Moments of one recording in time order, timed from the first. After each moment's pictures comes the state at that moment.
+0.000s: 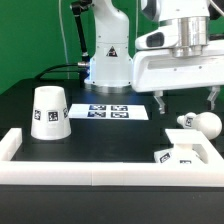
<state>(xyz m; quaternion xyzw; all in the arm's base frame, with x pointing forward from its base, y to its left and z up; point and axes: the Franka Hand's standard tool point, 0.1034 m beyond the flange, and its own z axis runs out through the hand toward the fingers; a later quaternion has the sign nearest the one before) 0.537 0.128 0.082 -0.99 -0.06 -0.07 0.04</state>
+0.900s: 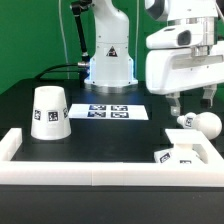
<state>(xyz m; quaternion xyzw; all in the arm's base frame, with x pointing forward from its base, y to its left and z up) 0.532 0.139 0.081 -0.92 -0.38 -0.07 0.01</state>
